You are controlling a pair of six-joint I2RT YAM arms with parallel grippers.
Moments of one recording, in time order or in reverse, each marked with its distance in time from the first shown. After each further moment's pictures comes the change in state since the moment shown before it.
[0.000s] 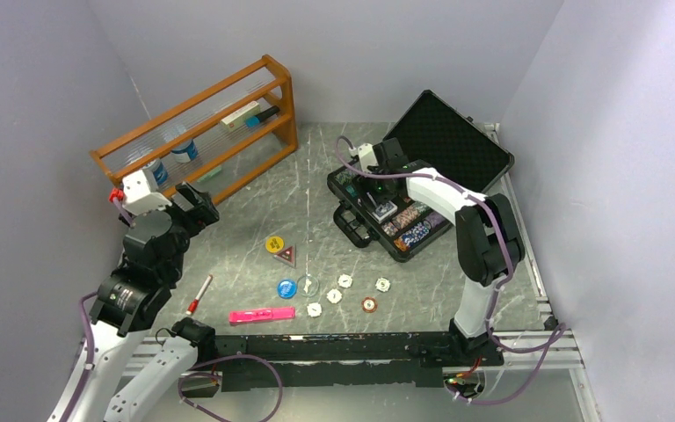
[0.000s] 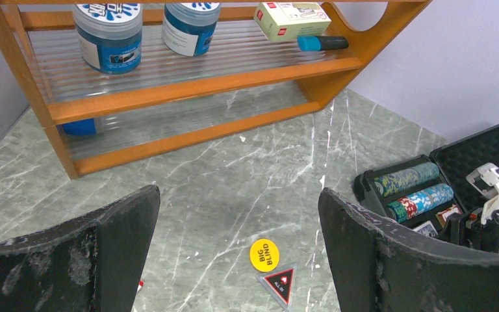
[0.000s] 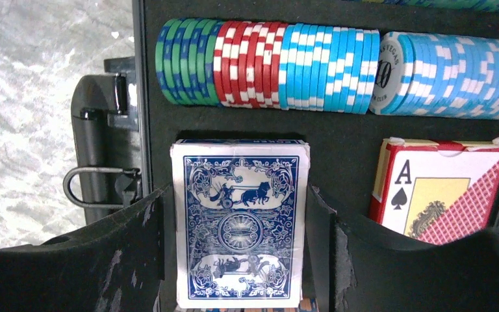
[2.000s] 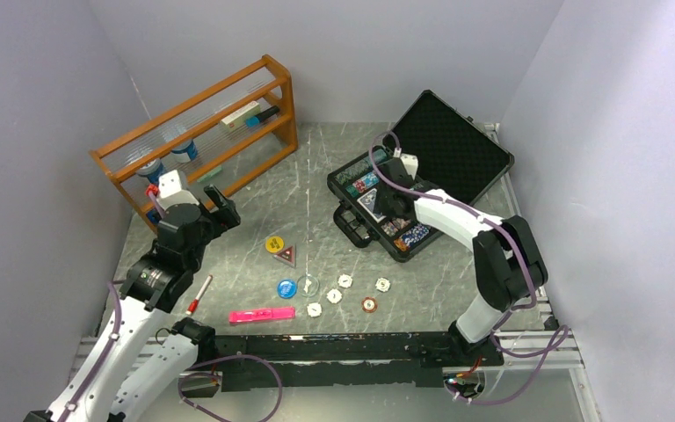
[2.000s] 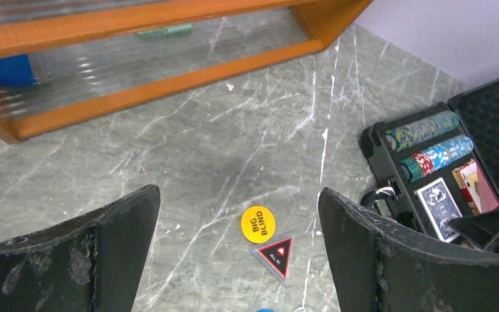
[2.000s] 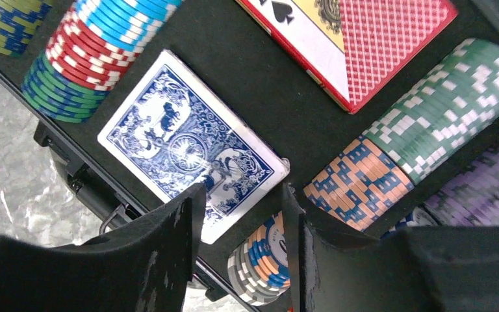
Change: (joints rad) left arm 0.000 0.078 -0.151 0.091 0.104 -0.067; right arm 0.057 -0.188 -0.224 0.047 0.405 0.846
